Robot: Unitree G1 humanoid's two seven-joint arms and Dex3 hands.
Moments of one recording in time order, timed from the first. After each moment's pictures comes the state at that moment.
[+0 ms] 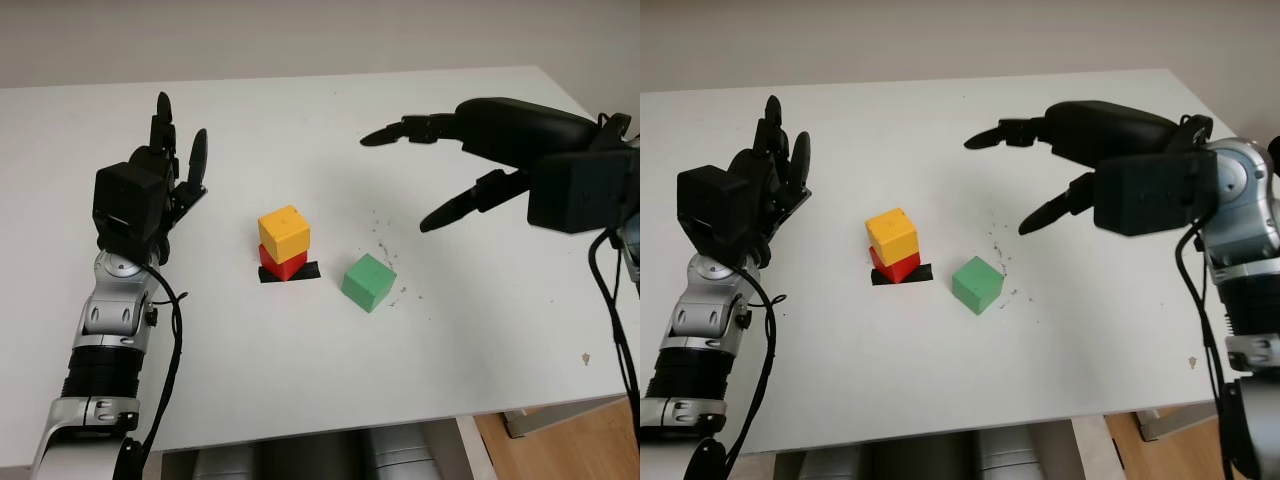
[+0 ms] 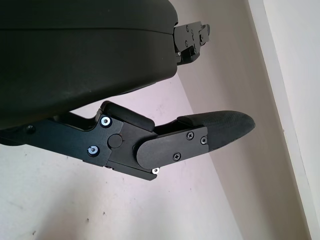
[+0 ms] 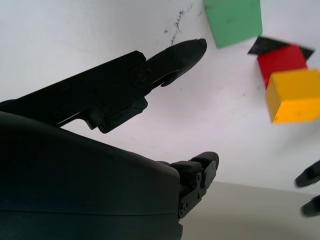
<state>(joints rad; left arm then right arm) -0.54 0.31 0.14 0.31 0.02 0.07 -0.06 -0.72 -0.80 0.11 0.25 -0.35 -0.54 0.70</state>
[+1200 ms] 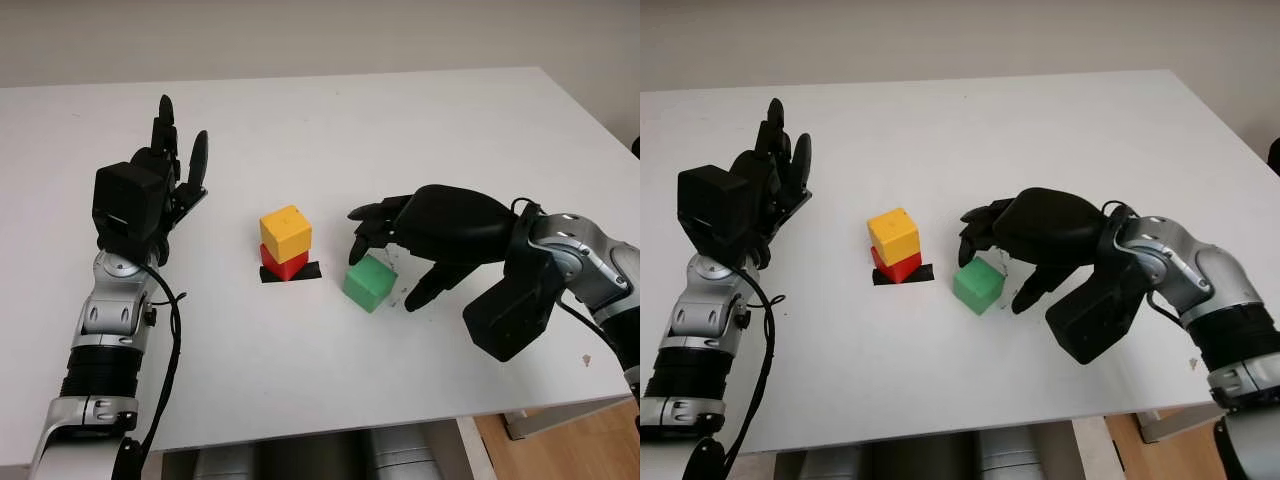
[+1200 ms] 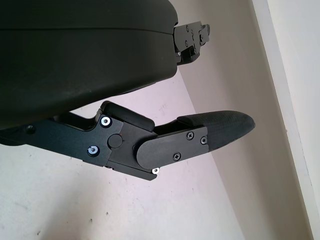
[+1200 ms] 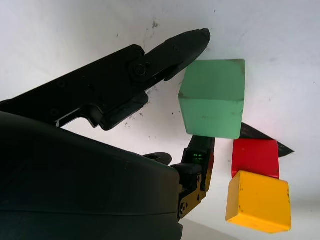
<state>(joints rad) -0.54 0.31 0.14 0.32 0.02 0.08 -0.07 -0.68 -0.75 0.32 0.46 -0.67 -0.82 0.34</state>
